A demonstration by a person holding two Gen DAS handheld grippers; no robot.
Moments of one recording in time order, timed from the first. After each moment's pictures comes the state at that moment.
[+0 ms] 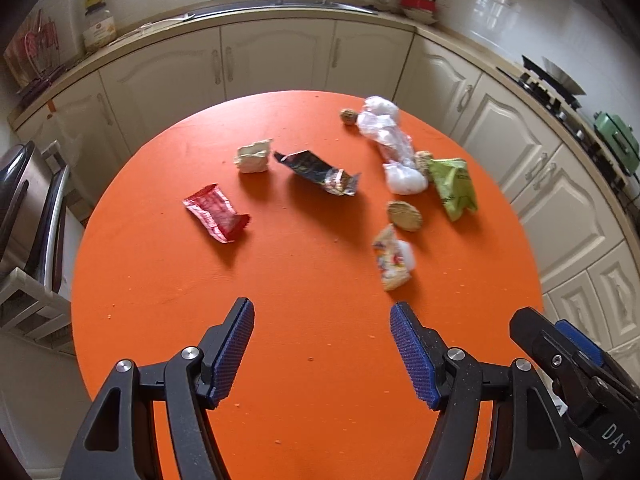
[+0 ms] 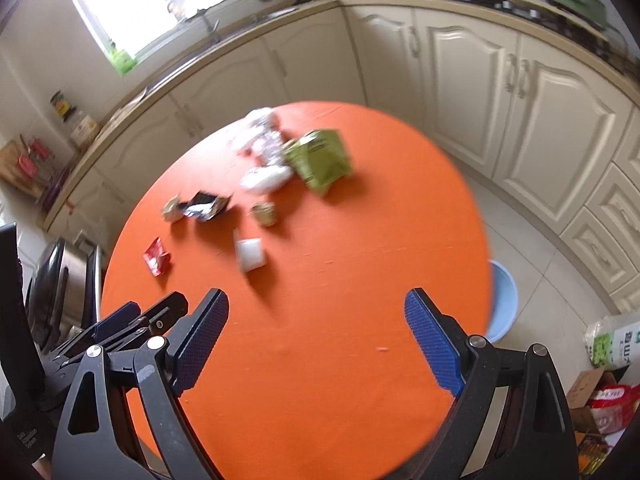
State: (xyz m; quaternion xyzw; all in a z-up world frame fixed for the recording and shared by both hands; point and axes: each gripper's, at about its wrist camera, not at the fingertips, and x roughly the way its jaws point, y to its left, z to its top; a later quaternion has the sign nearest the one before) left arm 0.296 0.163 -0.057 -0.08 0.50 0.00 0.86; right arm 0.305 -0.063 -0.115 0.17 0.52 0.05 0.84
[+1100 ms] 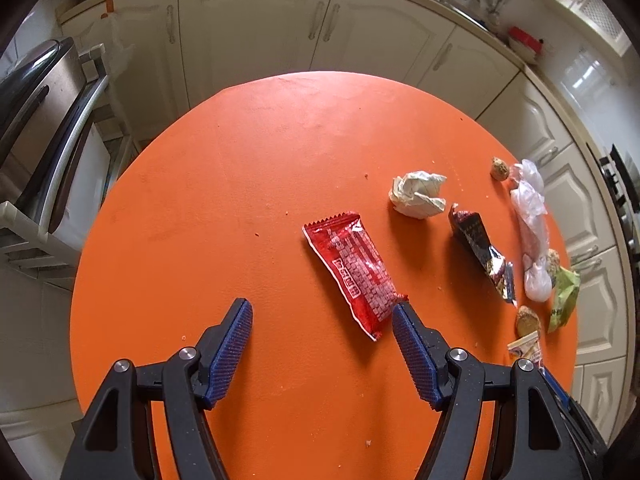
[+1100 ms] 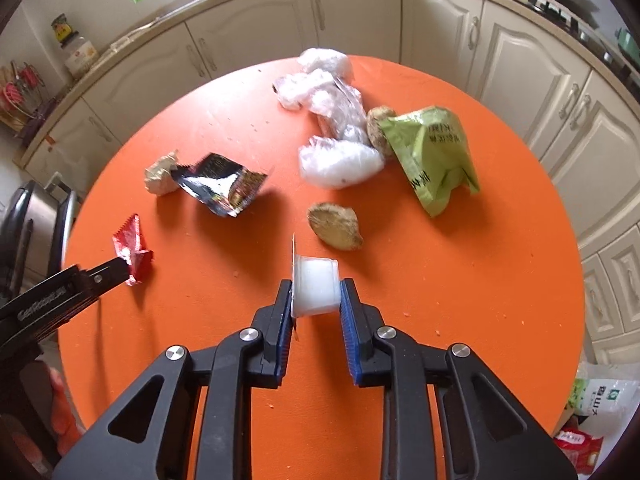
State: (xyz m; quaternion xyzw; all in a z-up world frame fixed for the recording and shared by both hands) left arm 0.380 0.298 -0.106 -0.21 0.54 0.09 0.81; right arm 0.395 0.014 -0.175 0.08 0.57 0.08 0.81
